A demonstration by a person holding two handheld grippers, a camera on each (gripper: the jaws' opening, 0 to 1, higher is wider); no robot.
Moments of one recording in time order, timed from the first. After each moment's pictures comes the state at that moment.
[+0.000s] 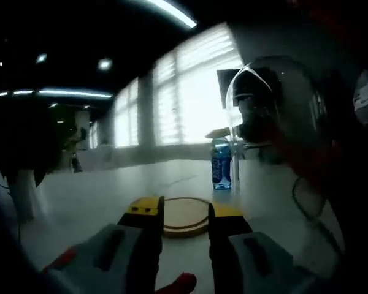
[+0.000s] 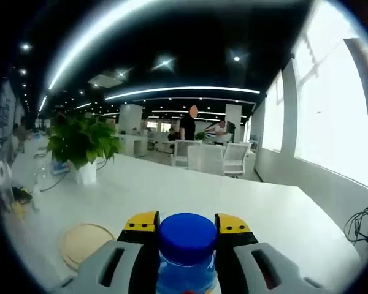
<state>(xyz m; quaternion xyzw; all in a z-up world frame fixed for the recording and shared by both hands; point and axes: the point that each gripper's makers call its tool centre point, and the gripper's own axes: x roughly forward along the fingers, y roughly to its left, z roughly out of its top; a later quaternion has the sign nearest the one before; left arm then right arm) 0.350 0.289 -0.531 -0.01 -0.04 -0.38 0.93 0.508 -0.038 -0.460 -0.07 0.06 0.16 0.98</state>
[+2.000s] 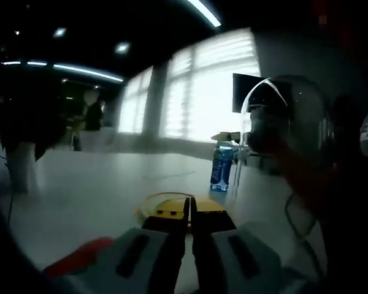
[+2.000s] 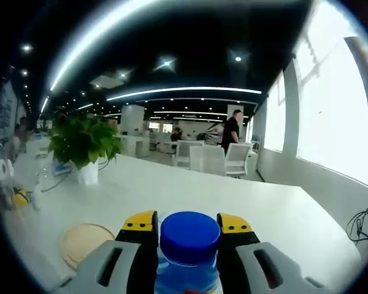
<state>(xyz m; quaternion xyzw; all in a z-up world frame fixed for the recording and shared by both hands) 0.352 0.294 -0.535 -0.04 0.00 -0.38 0.93 0.509 -0.035 -0.462 -0.07 0.06 0.17 0.98</state>
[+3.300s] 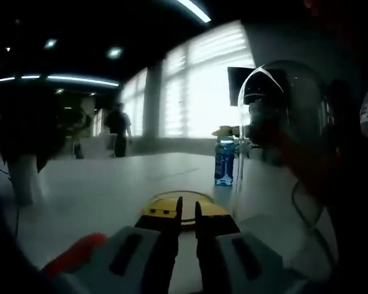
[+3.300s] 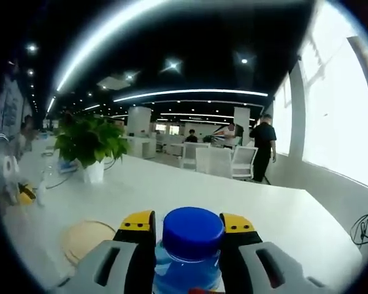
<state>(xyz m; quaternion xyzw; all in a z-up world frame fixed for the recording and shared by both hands) 0.353 0.295 -0.539 -0.01 -0.01 -0.37 0.93 0.507 -0.033 -0.466 -0.07 0.05 0.20 0.98</state>
